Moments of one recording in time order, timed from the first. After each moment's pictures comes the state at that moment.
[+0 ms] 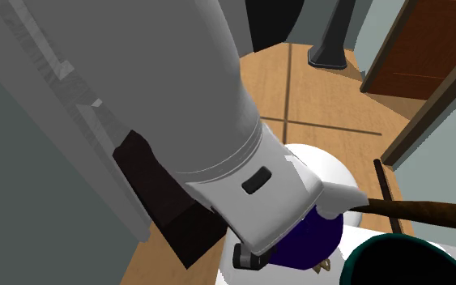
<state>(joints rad) 0.19 -0.12 -0.57 -1.91 0.28 1.96 -1.14</state>
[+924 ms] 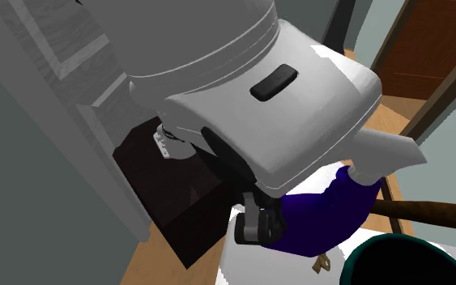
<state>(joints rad) 0.19 -0.10 -0.57 -1.70 0.27 1.78 -1.09</state>
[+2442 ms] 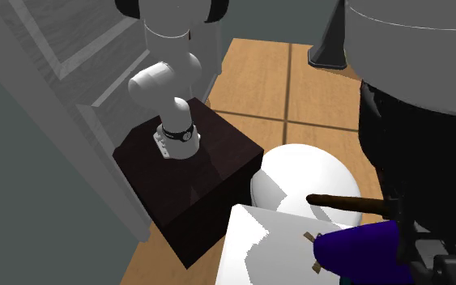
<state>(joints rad) 0.12 0.31 -0.59 -1.08 0.50 1.51 -1.03</state>
